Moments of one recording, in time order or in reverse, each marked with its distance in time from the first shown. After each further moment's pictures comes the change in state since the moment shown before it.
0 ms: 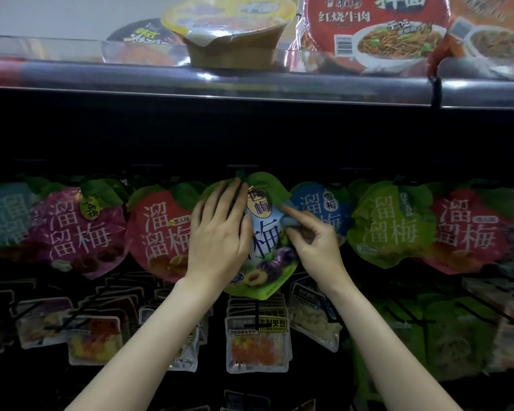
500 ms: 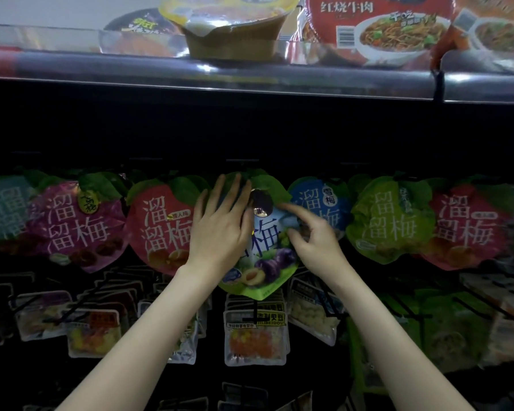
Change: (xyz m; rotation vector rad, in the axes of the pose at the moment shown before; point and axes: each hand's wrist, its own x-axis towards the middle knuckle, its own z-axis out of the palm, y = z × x) left_hand 0.007 -0.004 0.011 0.047 -0.144 0.003; right_hand 0.004 -0.001 -0.008 -0.290 -0.113 0.038
